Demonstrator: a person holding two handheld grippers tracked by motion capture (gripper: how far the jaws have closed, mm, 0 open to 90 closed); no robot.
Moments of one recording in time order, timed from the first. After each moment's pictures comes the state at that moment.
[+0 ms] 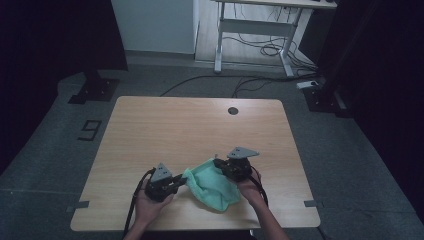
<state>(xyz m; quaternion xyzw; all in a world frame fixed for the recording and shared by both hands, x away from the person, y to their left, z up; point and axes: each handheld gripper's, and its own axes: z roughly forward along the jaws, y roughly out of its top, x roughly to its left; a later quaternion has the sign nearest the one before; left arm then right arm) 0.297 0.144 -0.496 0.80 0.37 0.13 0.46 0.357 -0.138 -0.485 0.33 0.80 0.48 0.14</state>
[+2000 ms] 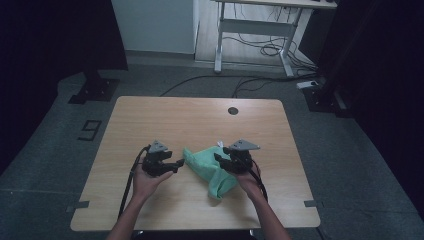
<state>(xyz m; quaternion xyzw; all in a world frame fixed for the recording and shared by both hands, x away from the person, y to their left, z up) 0.362 0.155 -0.482 0.79 0.43 0.12 0.42 0.377 -0.139 -0.483 0.39 0.77 0.47 0.18</state>
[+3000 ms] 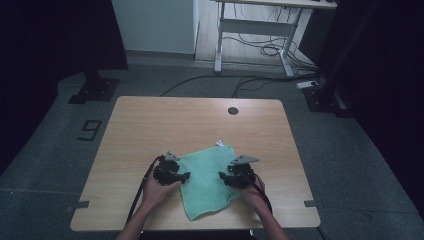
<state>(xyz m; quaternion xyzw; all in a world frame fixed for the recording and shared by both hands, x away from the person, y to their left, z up) 0.367 0.131 -0.534 0.82 0.45 0.09 0.34 0.357 -0.154 -0.531 0.41 0.81 0.39 0.14</state>
